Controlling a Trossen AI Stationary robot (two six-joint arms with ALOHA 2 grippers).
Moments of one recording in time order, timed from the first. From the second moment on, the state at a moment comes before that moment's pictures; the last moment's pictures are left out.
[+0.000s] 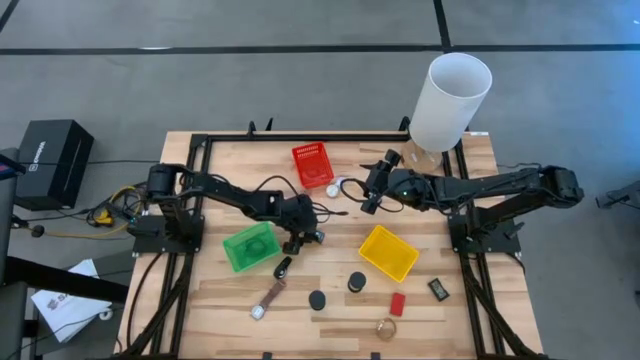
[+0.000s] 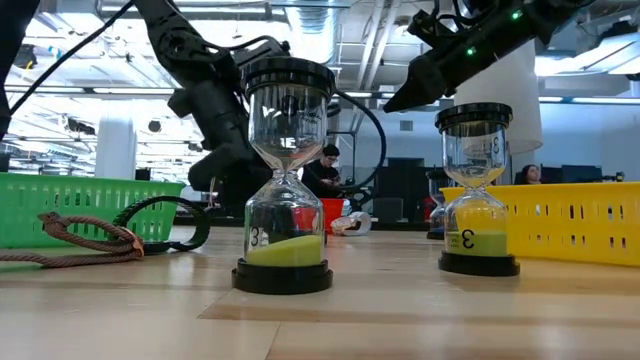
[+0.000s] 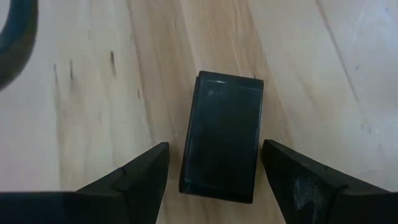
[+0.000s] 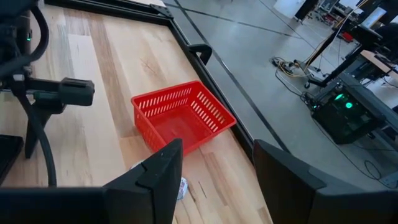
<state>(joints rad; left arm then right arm) 0.05 1.82 0.88 -0.03 0.10 0.26 -0.07 1.25 0.71 0.09 0.55 -0.20</state>
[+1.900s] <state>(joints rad) 0.44 1.57 0.88 0.09 0.02 0.43 -0.07 1.25 0.71 0.14 0.55 -0.17</state>
